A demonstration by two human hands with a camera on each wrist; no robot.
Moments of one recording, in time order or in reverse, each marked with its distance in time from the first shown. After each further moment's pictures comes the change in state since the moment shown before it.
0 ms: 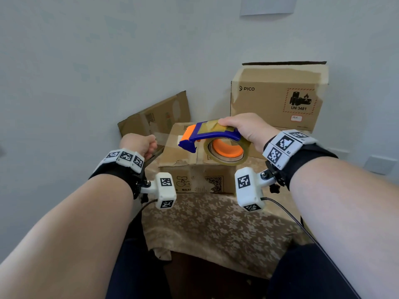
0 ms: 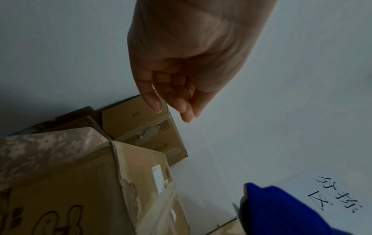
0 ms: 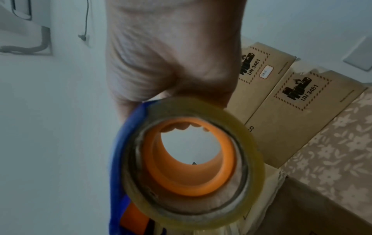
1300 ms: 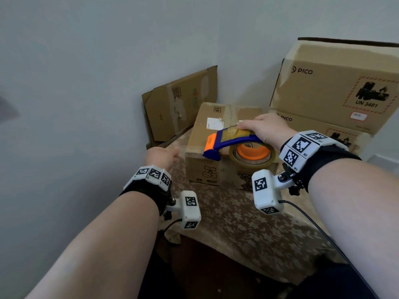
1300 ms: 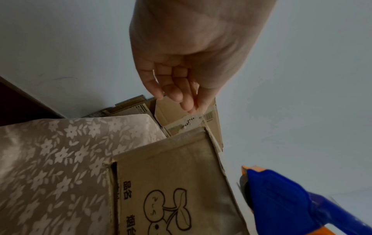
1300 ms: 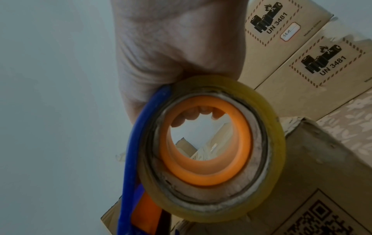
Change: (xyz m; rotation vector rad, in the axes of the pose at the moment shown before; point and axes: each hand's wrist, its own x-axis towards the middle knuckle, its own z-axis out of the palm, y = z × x) left_hand 0.043 -0.110 -0.003 0.046 0.052 -0.113; right_hand 0.072 0.031 0.068 -0.413 0.003 0.002
